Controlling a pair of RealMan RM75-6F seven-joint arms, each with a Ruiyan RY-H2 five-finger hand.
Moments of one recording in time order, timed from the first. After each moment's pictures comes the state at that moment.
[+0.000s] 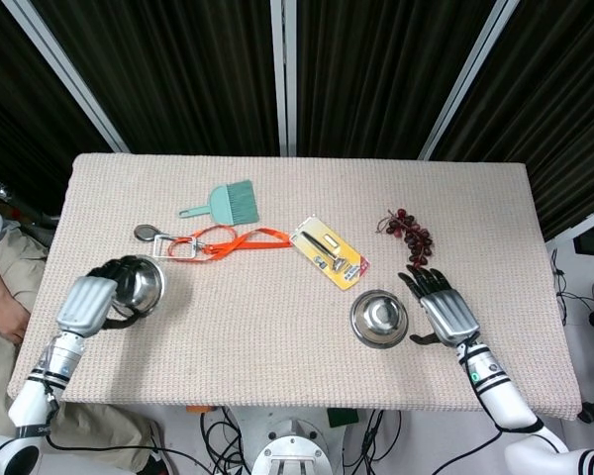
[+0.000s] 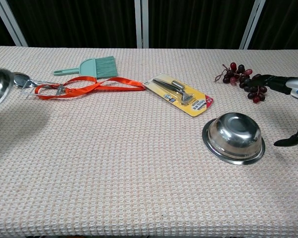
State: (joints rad) left arm -0.34 -1.23 -0.04 -1.58 1.39 1.27 0.04; right arm 0.42 -1.35 0.06 -1.61 -1.38 1.03 -0.24
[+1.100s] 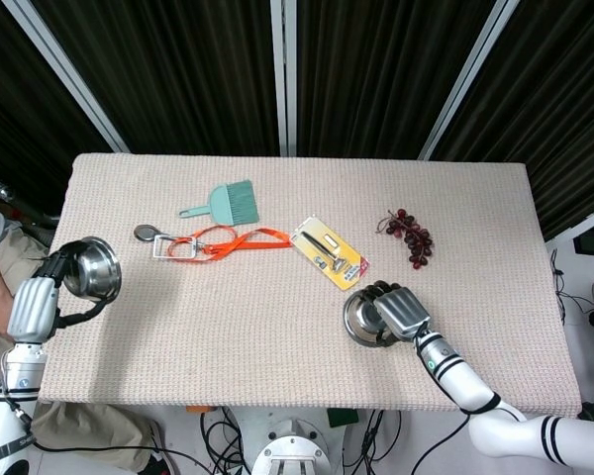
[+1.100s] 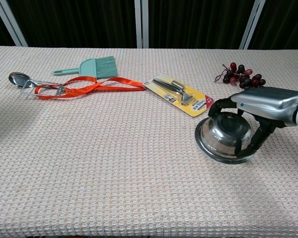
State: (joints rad) left arm -0.20 -1.29 -0.11 -1.45 1.44 1.45 -0.29; right arm 0.61 -1.41 0.06 -1.68 -1.14 0.86 -0.47
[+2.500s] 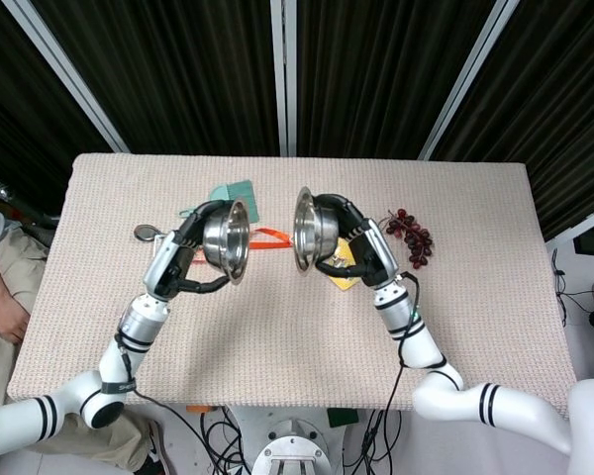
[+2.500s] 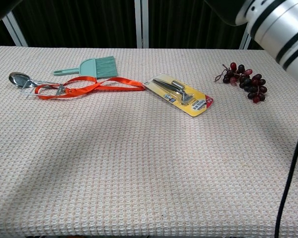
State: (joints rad) left arm -0.58 -1.51 -0.28 -1.57 1.60 1.32 -1.12; right arm 0.72 -1.69 0.37 -1.49 -1.48 1.20 1.20
